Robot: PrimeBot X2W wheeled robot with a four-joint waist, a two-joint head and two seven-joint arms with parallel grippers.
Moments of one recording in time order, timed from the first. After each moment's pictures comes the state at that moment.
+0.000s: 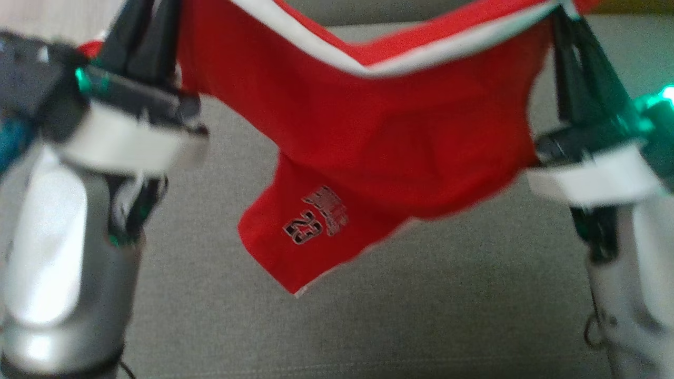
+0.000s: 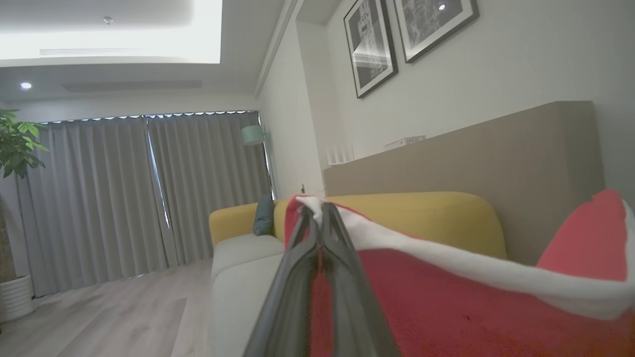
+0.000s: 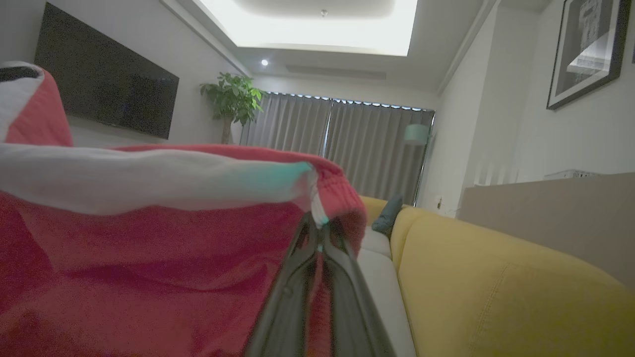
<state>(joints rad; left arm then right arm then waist) -0.53 0.19 -0.22 -0.23 -0.21 -0.09 -0.03 -0.37 -0.16 0.13 -0.20 0.07 0.12 -0.06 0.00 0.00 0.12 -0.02</state>
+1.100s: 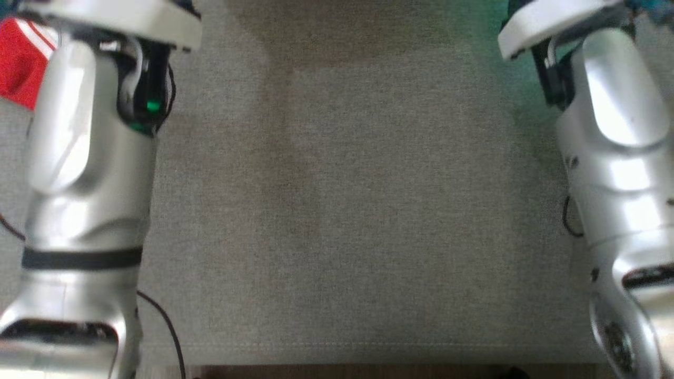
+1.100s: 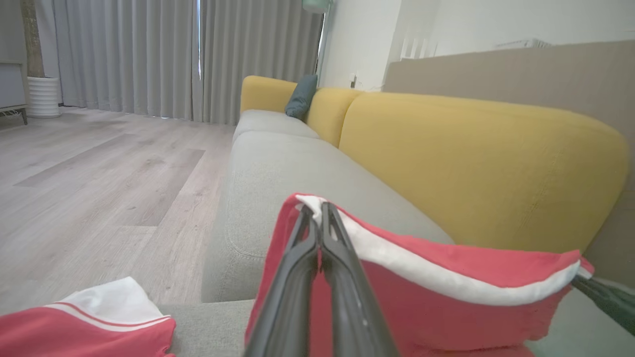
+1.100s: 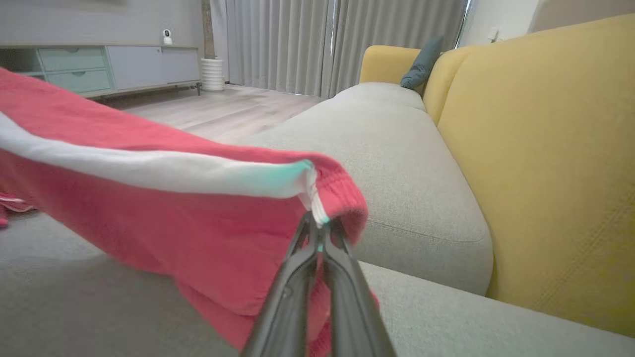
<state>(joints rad) -0.93 0.10 -0.20 0.46 -0.34 -0.12 -0.25 -1.04 -0.08 0.14 0.80 -0.05 0.12 -0.25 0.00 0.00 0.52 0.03</state>
